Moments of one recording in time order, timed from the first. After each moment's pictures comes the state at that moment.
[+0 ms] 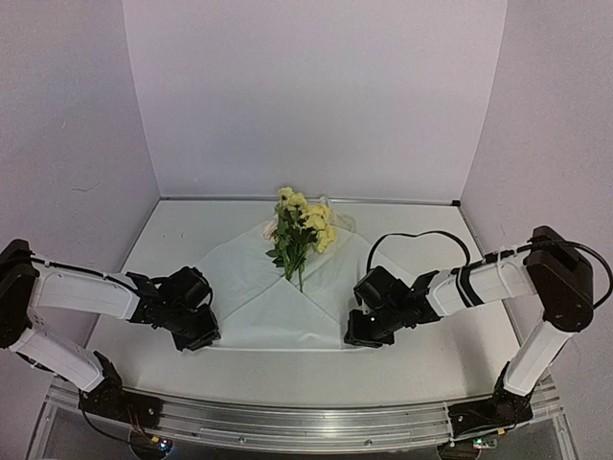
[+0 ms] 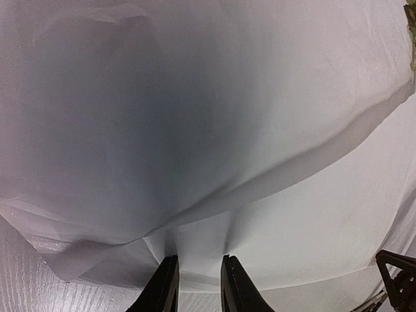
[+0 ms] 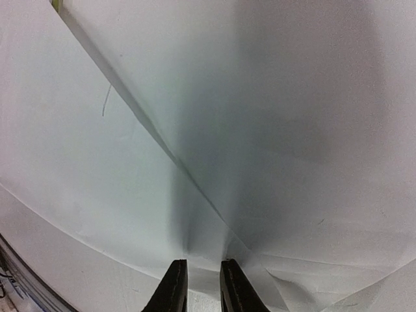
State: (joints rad) left arm -0.79 1.37 0.55 -0.35 0.00 -1.26; right arm 0.92 1.71 0.84 -0.23 -0.07 0.89
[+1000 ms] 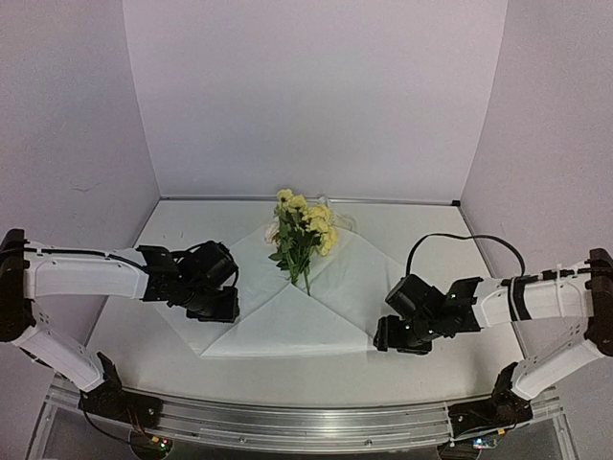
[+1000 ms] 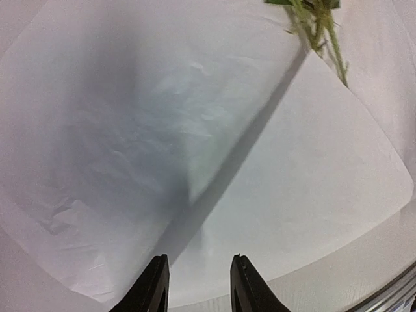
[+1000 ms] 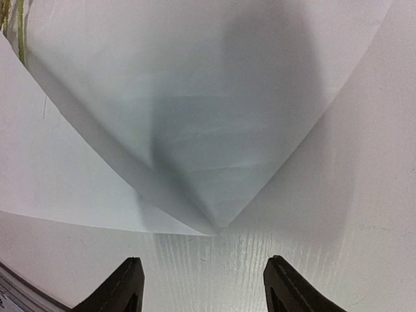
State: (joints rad) left arm -0.92 1.40 0.86 -0.58 -0.21 -0.85; right arm 0.93 1.40 0.69 -0.45 0.09 0.96
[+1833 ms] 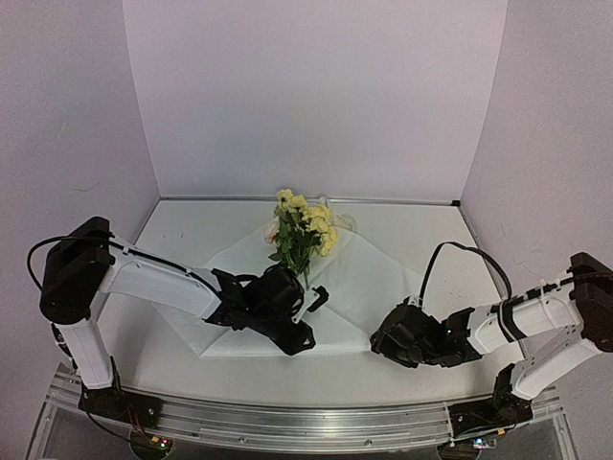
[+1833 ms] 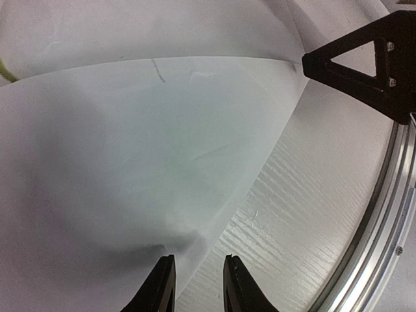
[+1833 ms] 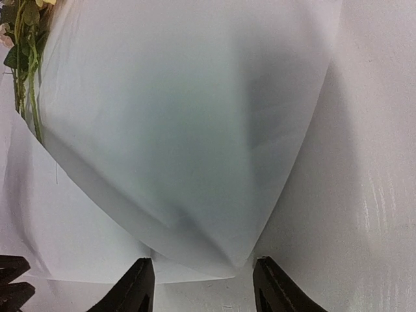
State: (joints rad) left arm -1.12 1.78 1.02 -0.17 0.13 -0.36; right arm 1.07 1.43 0.49 -0.06 0.36 1.32
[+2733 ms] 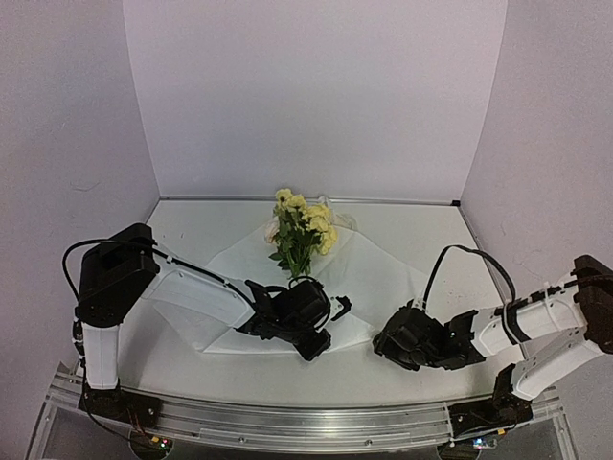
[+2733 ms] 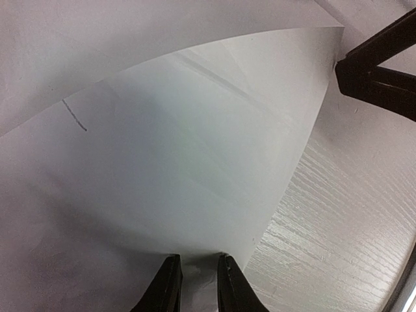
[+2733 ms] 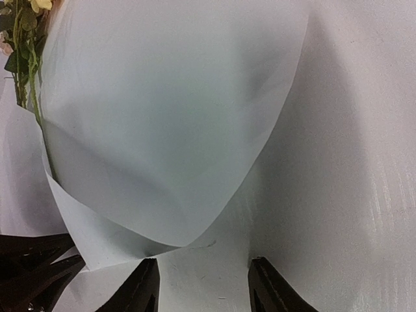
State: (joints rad) left arm -1.19 2.02 1.20 -0.13 -0.01 -0.21; right arm 1.09 1.40 0.46 -0.05 0.37 1.38
